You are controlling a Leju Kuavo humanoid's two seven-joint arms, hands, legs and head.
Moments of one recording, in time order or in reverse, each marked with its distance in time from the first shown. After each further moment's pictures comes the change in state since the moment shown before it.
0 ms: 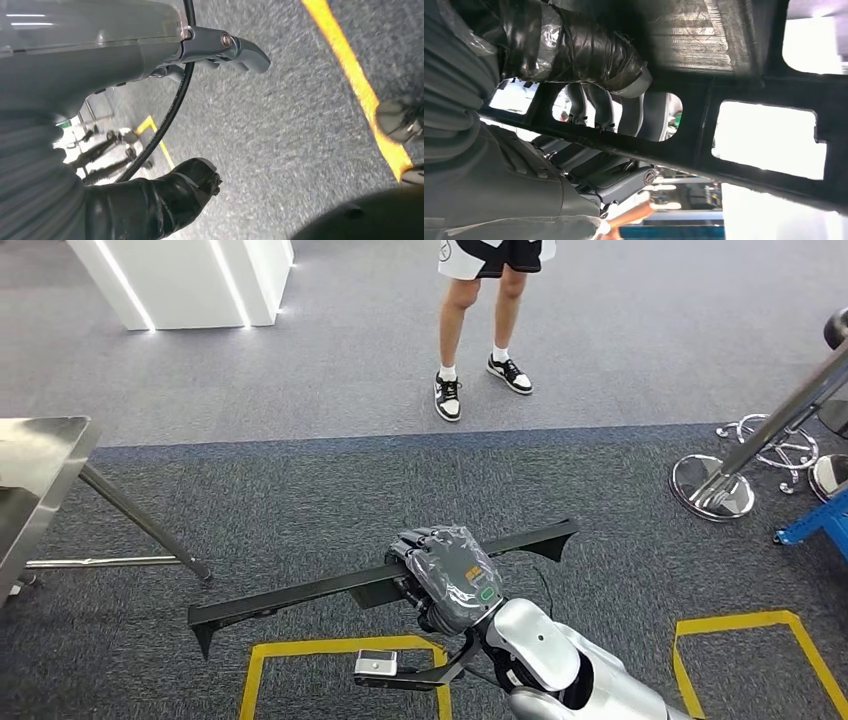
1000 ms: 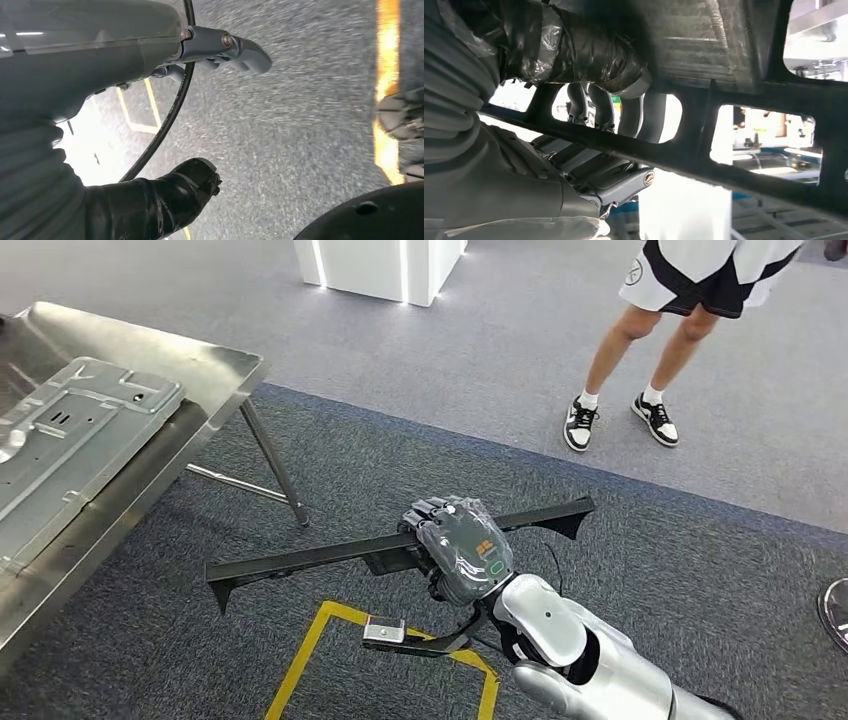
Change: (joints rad) left arm 0.000 0.000 0.002 0.000 -0.007 -0.010 0.007; right arm -0.066 -0.014 -0.033 0.023 0.050 0.004 0.011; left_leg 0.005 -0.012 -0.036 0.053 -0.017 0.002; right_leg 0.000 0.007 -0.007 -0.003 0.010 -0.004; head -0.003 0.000
